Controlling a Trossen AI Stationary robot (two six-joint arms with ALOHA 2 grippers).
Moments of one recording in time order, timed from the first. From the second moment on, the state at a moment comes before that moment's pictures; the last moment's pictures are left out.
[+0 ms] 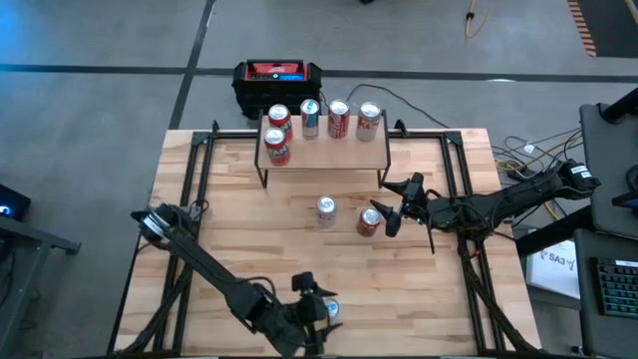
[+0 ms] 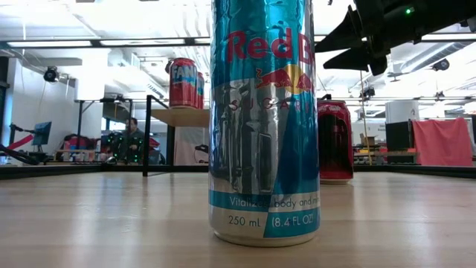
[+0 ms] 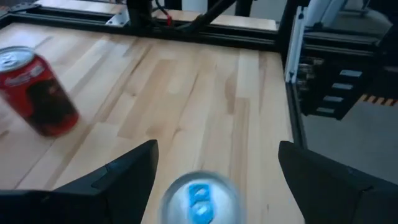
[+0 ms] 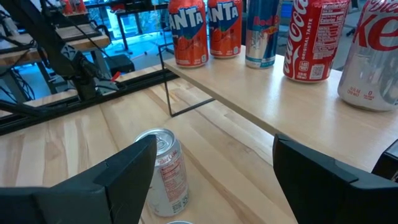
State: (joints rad) left arm -0.68 1.96 1.49 -0.17 -0.72 -0.54; right arm 0.22 0.97 0.46 0.27 0.71 0.28
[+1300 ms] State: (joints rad) left arm -0.69 2.11 1.64 -0.42 -0.83 -0.77; right arm 0.22 0.97 0.46 0.27 0.71 0.28
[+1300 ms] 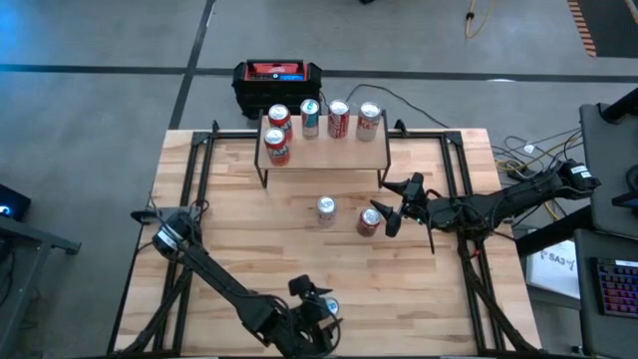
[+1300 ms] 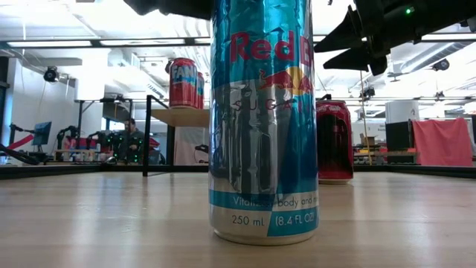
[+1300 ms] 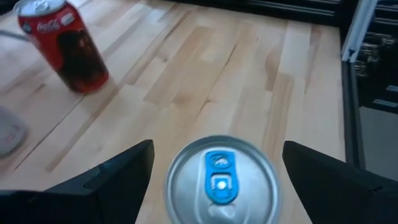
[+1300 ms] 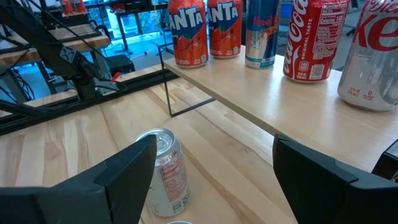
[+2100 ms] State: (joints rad) left arm -0.69 2.11 1.62 -0.43 -0.82 -1.05; right arm 0.22 0.97 0.46 0.27 0.71 0.28
